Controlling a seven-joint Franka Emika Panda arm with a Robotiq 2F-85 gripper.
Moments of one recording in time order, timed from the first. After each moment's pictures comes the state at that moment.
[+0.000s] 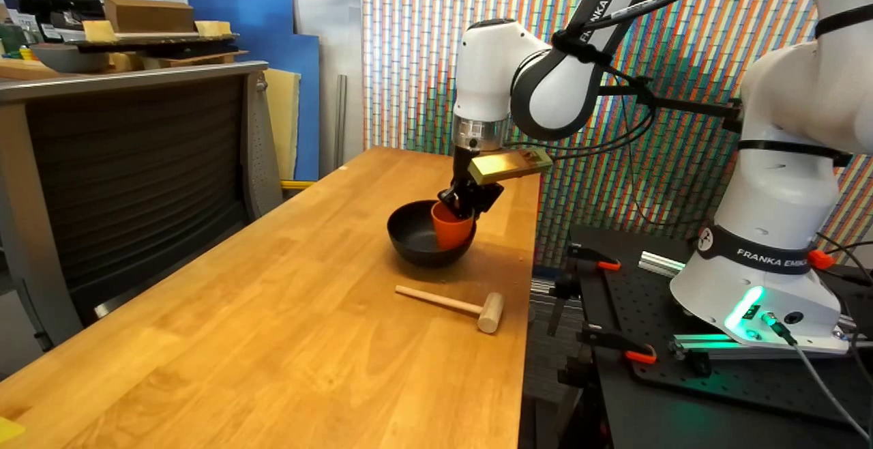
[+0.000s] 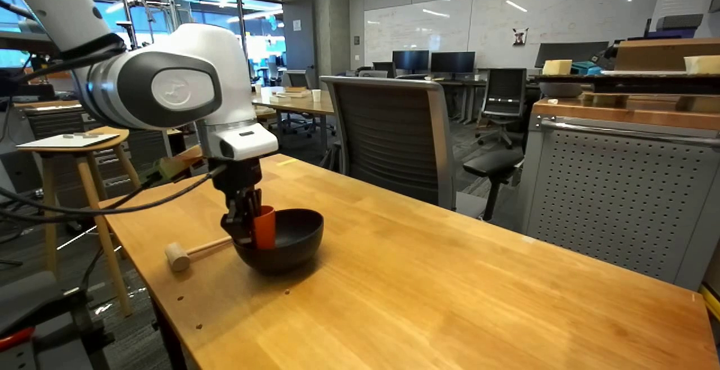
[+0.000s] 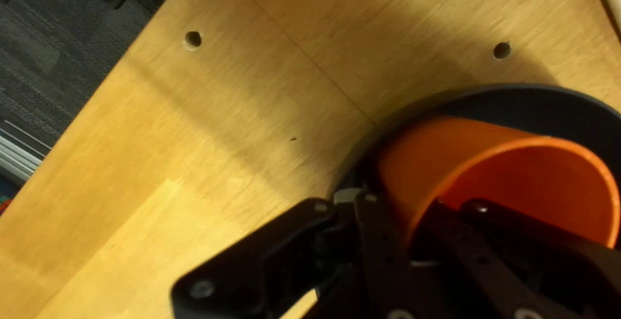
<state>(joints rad) 0.06 0.12 -0.10 -2.63 -0.18 2.78 0.93</state>
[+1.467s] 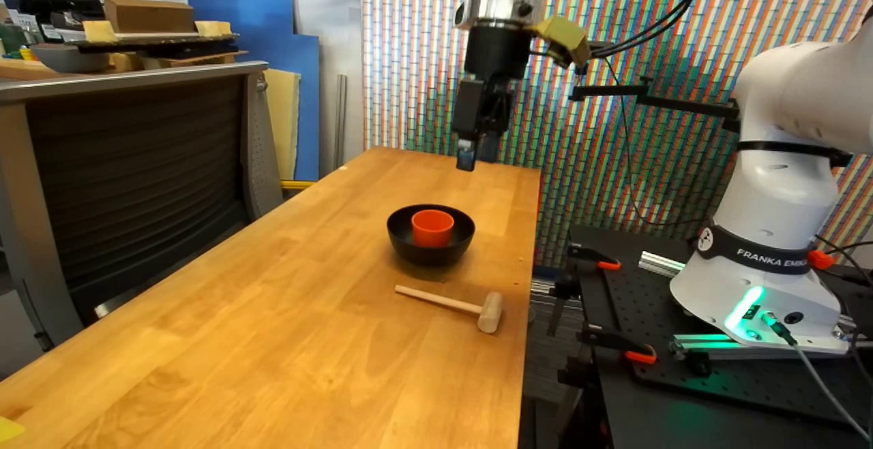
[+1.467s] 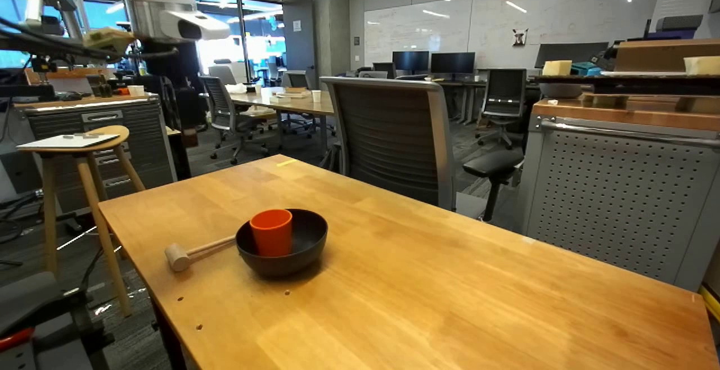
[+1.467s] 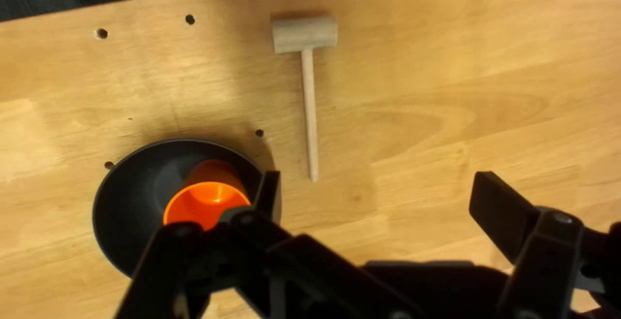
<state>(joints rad) 0.15 -0.37 0.05 -2.61 0.23 2.31 0.22</state>
